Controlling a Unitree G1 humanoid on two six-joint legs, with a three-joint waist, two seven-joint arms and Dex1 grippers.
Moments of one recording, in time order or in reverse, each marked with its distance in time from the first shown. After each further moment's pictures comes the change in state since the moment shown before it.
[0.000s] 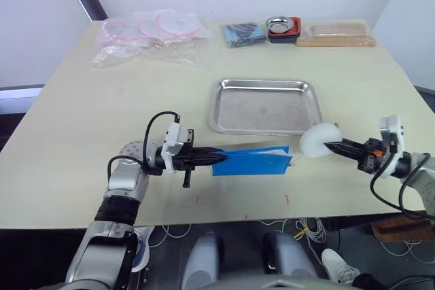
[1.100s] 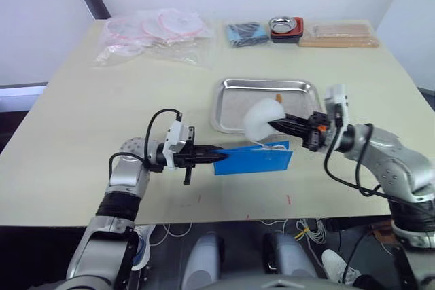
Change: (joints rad) left arm -0.037 0.002 -0.022 0.040 0.027 -0.047 -0.006; right arm -0.307 0.218 0.323 -0.199 0.016 0.141 -0.304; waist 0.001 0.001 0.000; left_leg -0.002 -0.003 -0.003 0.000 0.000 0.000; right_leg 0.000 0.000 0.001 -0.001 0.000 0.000
